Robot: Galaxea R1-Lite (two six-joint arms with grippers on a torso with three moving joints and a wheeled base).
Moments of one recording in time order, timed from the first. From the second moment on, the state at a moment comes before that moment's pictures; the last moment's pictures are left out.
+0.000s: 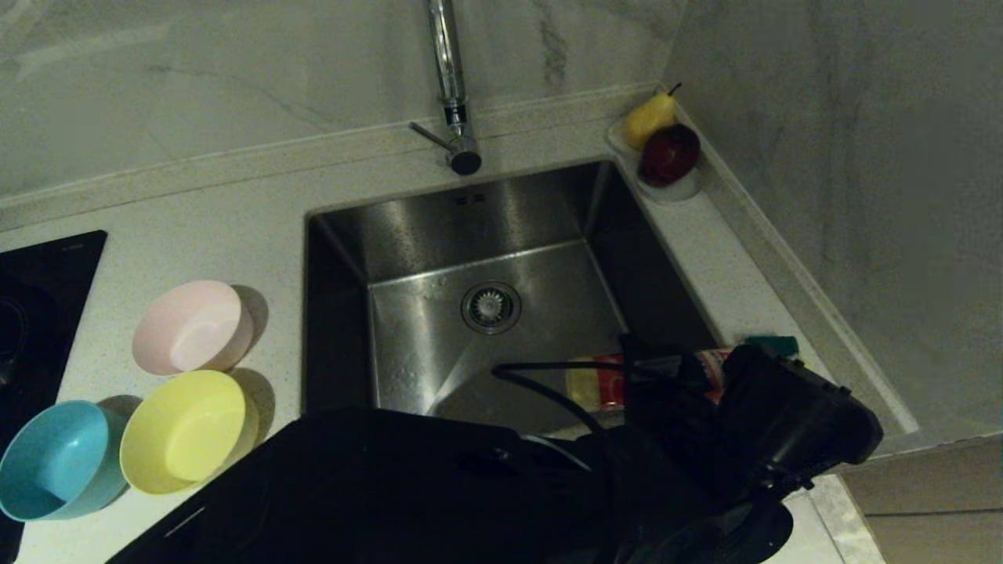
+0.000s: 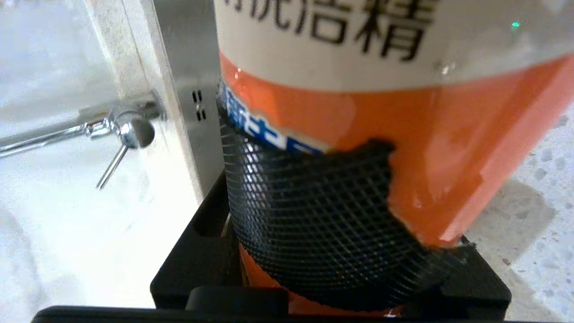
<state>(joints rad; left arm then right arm) -1.16 2.37 -1.80 -0.14 1.18 1.04 0.00 0.00 0.00 0.00 0.00 0.00</state>
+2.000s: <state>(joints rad) -1.16 2.47 -1.88 -0.27 1.28 1.14 0.00 0.00 0.00 0.00 0.00 0.00</state>
